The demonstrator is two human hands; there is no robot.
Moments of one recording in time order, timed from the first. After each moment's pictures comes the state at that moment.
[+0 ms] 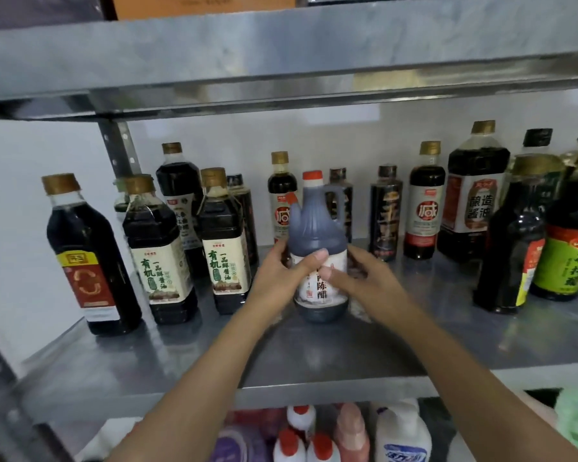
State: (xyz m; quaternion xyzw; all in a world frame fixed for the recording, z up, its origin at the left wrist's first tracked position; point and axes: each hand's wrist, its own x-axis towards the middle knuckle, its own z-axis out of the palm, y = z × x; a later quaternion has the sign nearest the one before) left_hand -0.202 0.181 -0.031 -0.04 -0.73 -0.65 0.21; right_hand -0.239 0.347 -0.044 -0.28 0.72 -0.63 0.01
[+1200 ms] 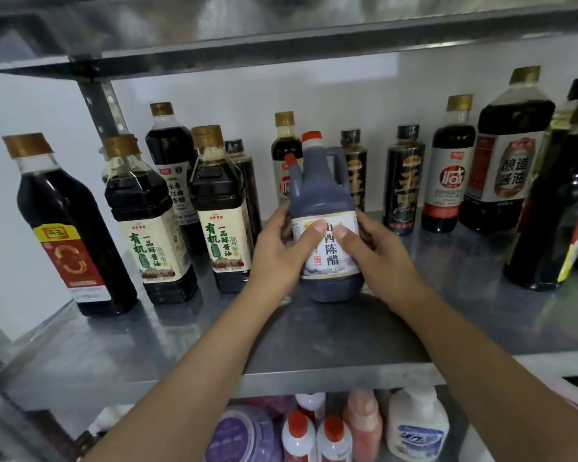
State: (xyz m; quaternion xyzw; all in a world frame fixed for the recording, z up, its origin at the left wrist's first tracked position) left_hand -0.205 0.175 -0.042 -0.07 -0.70 -0.66 0.27; right_hand -0.247 0.326 -0.056 -0.28 0.65 -0.71 -0.01
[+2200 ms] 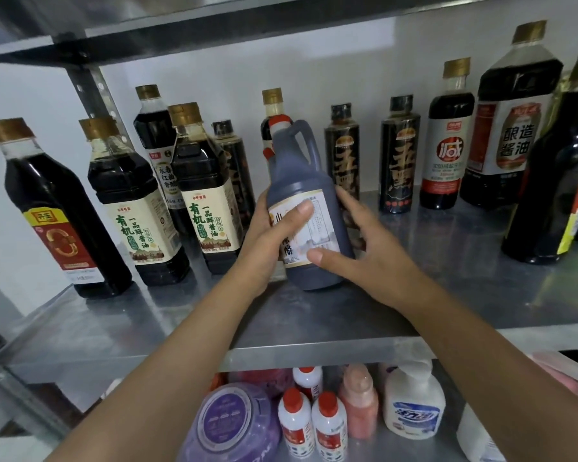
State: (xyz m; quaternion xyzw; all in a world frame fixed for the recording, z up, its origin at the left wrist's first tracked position) left_hand -0.198 0.180 -0.049 -0.05 -0.66 -0.72 0.19; right_hand -0.222 0.351 -0.061 -0.35 0.73 -0.58 -0.02
